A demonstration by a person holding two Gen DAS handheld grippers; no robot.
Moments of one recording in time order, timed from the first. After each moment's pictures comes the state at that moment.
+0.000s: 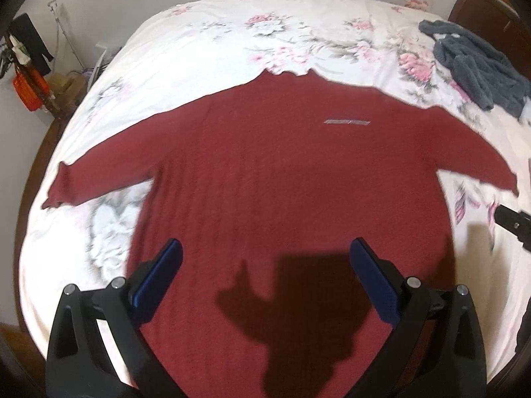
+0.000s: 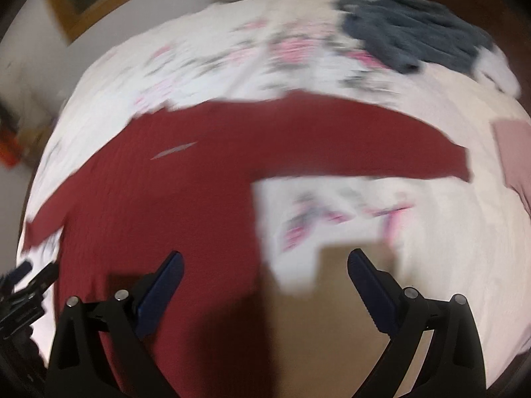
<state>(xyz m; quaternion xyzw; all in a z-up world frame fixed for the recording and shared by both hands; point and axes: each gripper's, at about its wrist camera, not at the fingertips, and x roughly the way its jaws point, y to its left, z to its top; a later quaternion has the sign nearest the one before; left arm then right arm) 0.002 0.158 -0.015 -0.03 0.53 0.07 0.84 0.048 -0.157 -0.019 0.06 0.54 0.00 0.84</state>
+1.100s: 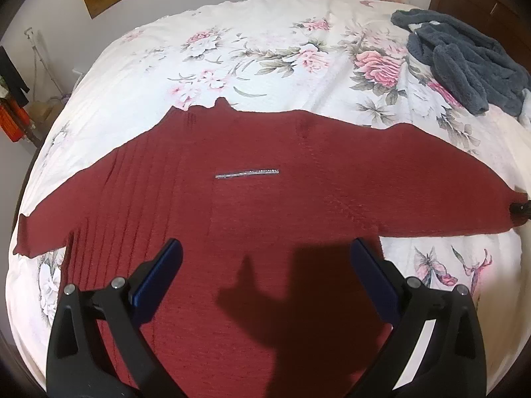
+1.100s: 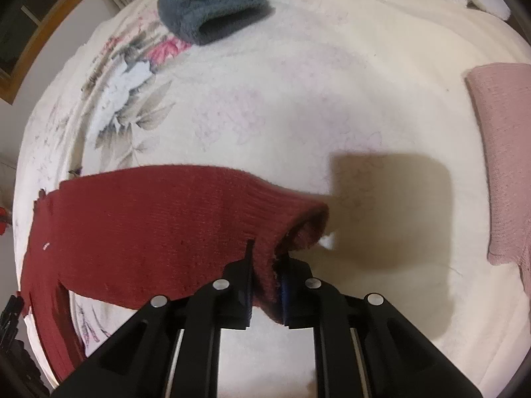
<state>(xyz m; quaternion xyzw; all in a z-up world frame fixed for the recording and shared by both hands) 0.114 0.021 -0.048 0.00 0.52 0.05 0.85 0.184 -0.464 -0.121 0.14 0.61 -0.03 0.78</state>
